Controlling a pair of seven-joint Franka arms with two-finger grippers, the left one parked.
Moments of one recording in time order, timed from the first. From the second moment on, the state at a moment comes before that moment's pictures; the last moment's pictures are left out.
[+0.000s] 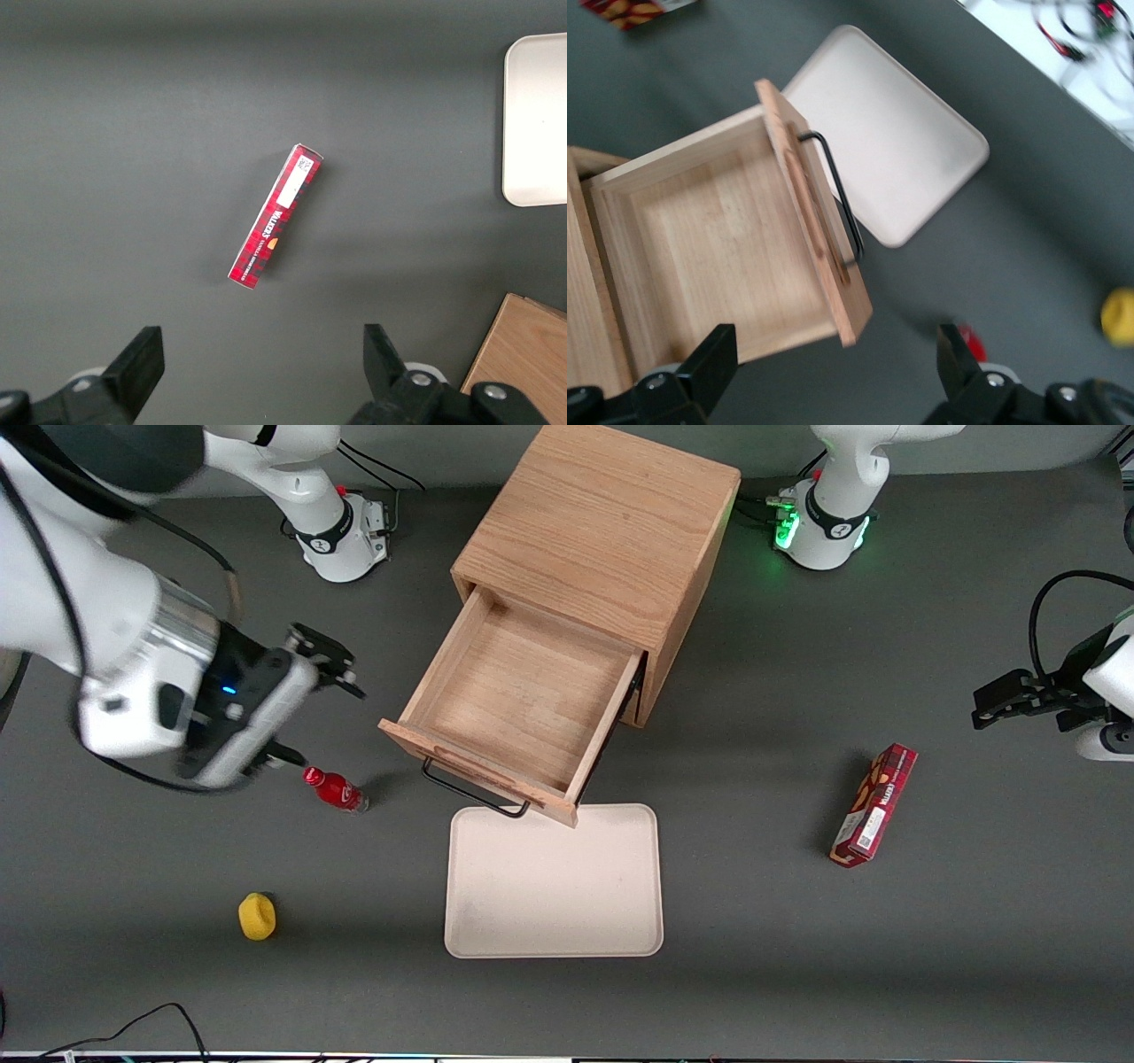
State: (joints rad) arm 0.09 0.45 0.33 -0.85 0.06 1.34 -0.26
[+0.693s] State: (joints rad) arm 0.07 -0.04 0.08 -1.59 0.03 1.44 0.08
